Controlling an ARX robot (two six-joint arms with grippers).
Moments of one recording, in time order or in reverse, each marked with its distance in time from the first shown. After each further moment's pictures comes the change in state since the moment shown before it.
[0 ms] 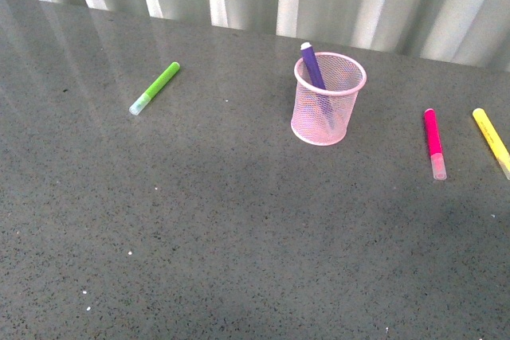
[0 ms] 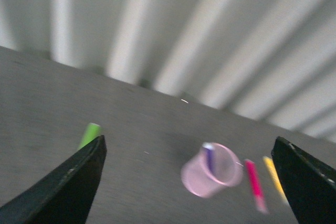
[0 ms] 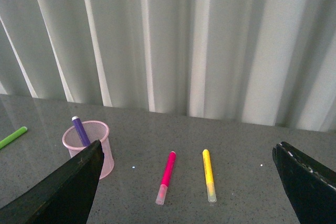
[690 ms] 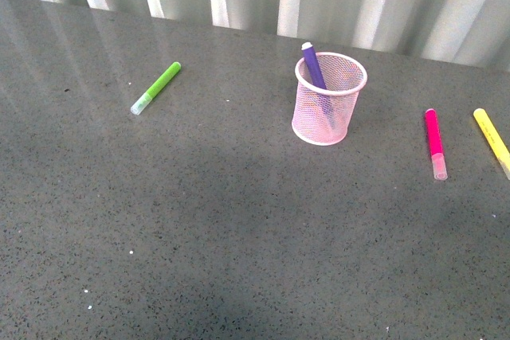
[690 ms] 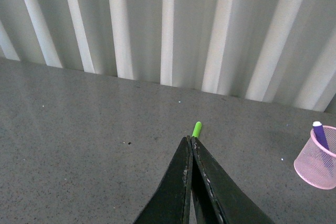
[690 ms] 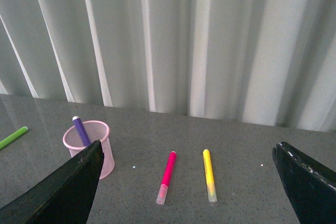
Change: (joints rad) left arm 0.123 -0.519 -0.657 0.314 -0.180 0.281; right arm 0.000 0.000 0.000 0.000 0.000 0.000
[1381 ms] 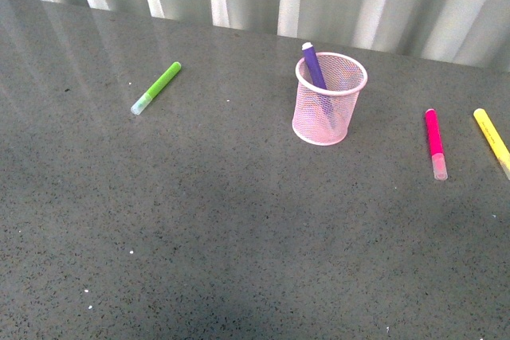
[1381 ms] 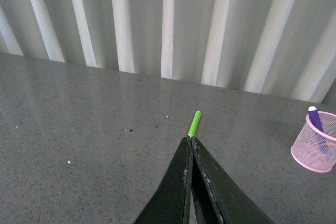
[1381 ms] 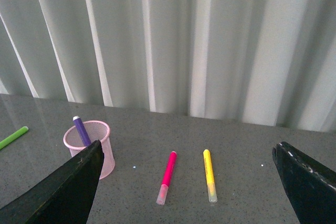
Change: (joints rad) left arm 0.000 -0.274 -0.127 -0.146 0.000 0.000; right arm 0.000 0.000 0.000 0.000 0.000 0.000
